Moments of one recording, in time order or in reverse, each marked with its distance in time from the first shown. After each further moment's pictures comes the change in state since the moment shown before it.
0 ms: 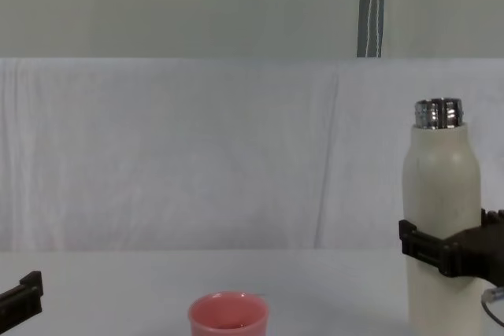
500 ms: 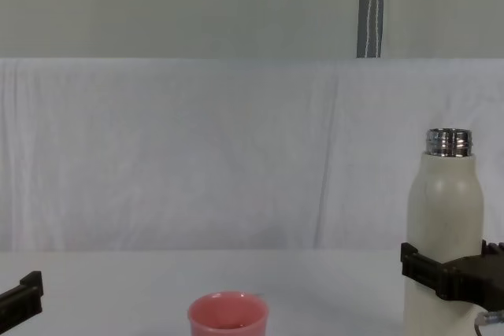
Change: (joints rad) left arm 0.000 0.000 0.000 0.000 0.000 0.000 0.000; right arm 0.018 -0.043 0.025 0.095 0.060 -0.026 0.000
